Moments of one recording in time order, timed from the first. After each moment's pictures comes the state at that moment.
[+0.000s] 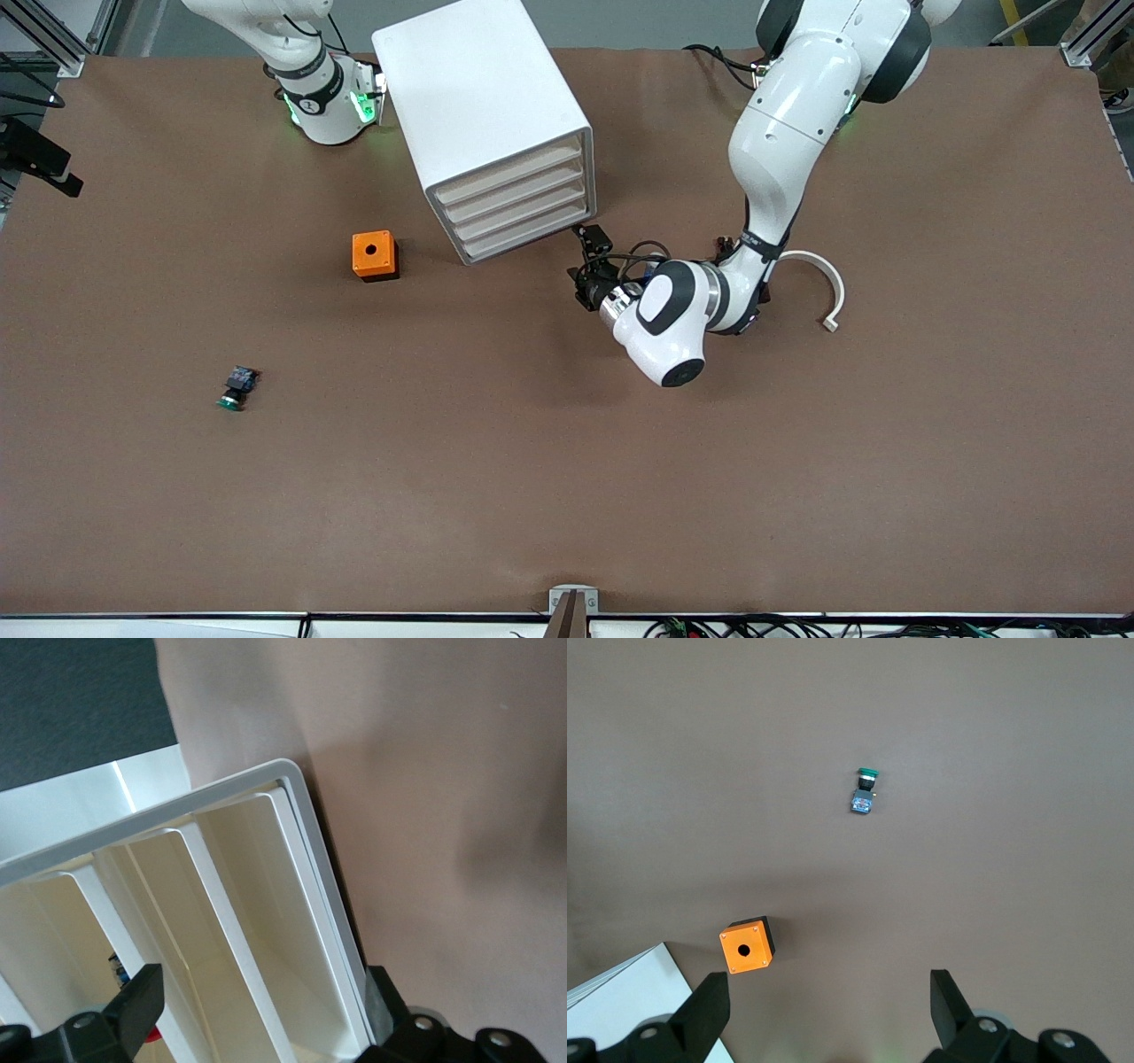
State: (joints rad) left arm -0.56 0.95 -0.04 -1.34 -0.95 1.53 -2.00; right arm -0.05 -0.12 -0.06 -1.58 -0.01 1.48 -0.02
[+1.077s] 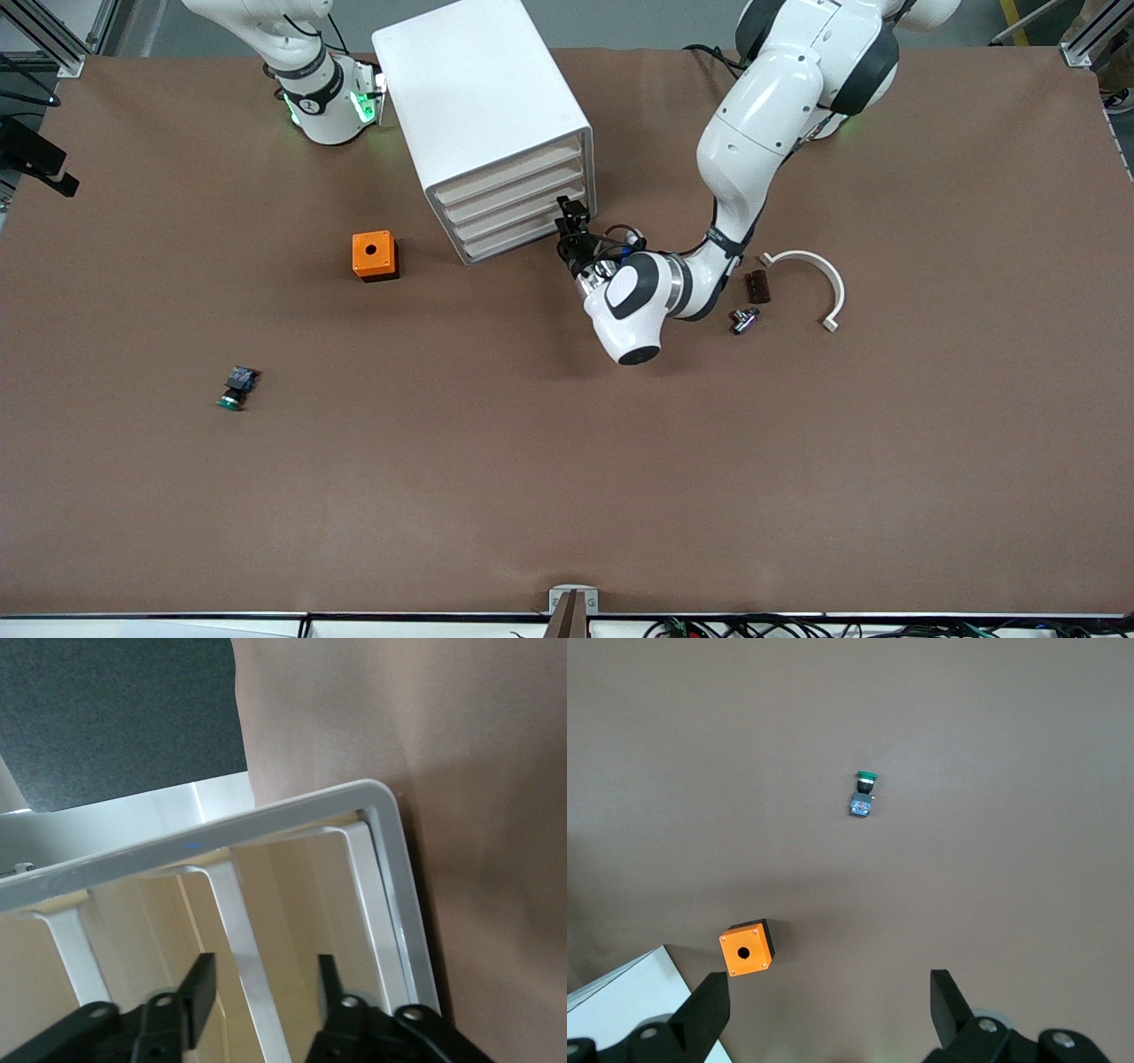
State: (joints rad) left arm -0.63 1.01 -0.07 -1.34 -0.98 1.43 -2.04; right arm -0.05 -0.12 -0.06 -1.58 -0.01 1.48 -0.02
